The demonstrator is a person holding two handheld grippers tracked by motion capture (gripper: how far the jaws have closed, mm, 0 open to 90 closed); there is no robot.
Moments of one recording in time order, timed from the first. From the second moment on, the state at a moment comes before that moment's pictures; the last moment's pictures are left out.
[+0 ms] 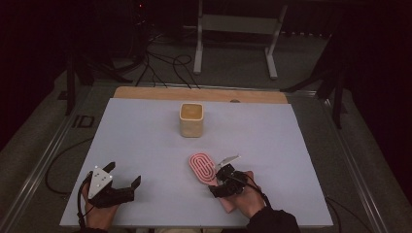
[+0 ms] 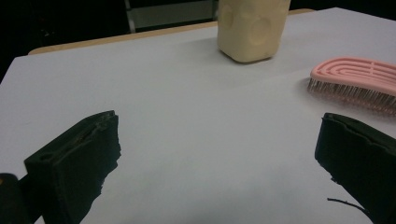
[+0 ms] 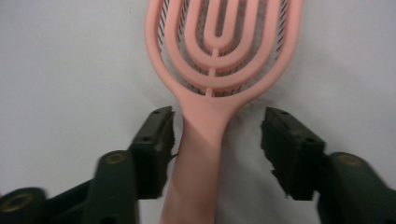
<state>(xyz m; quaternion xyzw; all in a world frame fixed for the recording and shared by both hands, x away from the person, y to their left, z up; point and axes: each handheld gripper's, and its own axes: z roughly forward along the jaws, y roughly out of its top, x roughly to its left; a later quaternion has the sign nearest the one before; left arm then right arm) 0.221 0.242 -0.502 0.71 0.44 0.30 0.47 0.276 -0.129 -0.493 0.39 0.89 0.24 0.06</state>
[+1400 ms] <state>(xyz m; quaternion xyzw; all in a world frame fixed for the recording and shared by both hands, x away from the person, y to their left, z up) 0.221 0.242 -0.503 0.71 0.44 0.29 0.46 0.289 -0.138 -0.496 0.38 0.88 0.28 0.07</state>
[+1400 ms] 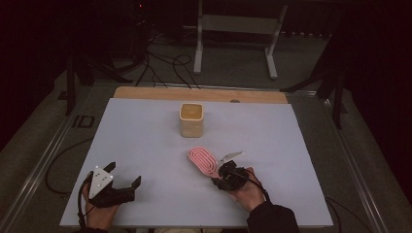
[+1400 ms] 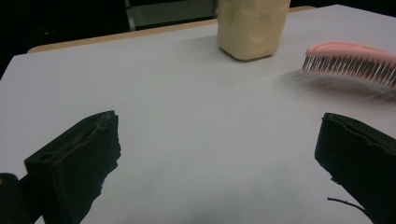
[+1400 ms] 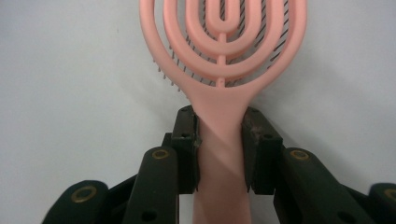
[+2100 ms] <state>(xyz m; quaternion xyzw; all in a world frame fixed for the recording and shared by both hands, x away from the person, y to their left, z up) 0.222 0.240 -0.504 0.71 0.44 0.29 0.46 0.291 -0.179 -0.468 0.40 0.82 0.41 0.11</state>
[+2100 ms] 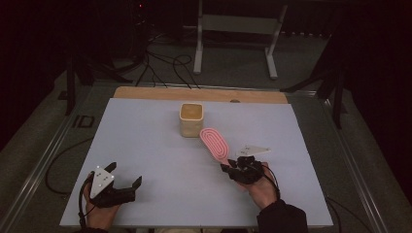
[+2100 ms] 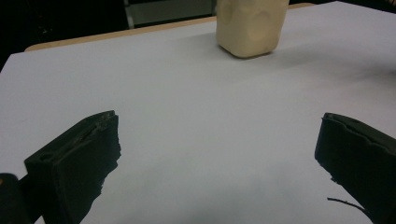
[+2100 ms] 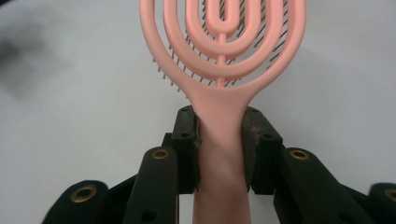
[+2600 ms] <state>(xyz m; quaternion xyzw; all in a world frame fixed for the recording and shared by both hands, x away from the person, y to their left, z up) 0.223 0.236 -0.501 0.72 0.43 0.29 0.46 0.289 -0.200 -0.453 0.39 0.78 0.47 0.15</state>
